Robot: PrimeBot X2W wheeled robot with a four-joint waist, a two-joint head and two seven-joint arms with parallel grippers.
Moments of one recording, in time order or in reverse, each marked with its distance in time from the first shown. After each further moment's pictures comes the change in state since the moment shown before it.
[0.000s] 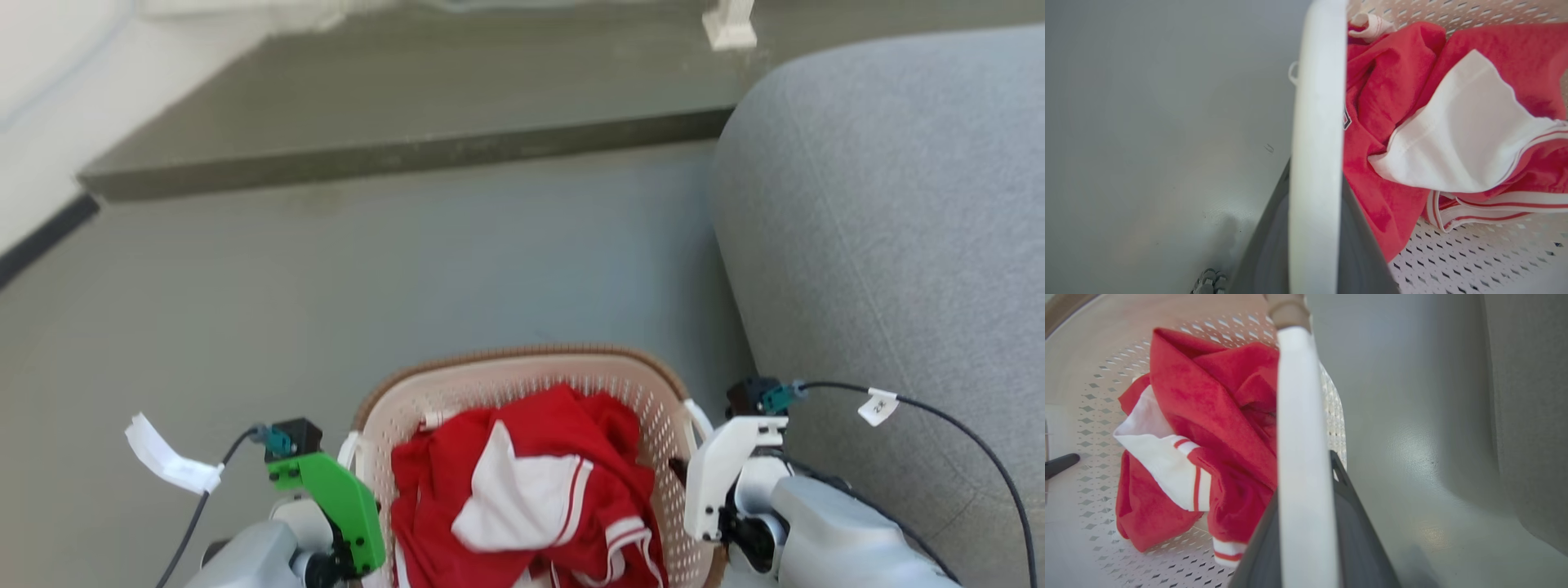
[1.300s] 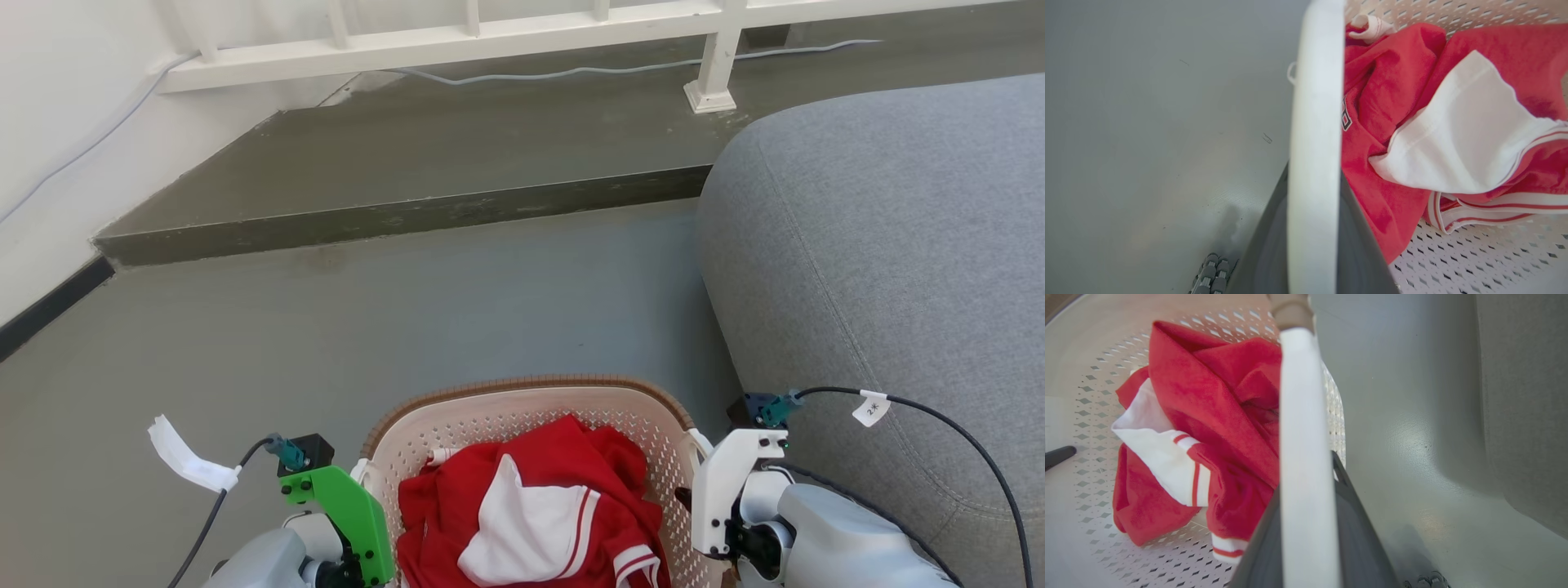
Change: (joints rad) left arm 0.019 -0.030 -0.011 0.042 -0.017 0.014 0.096; right arm 0.015 0.000 0.038 0.028 0.050 0.015 0.131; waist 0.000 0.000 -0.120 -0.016
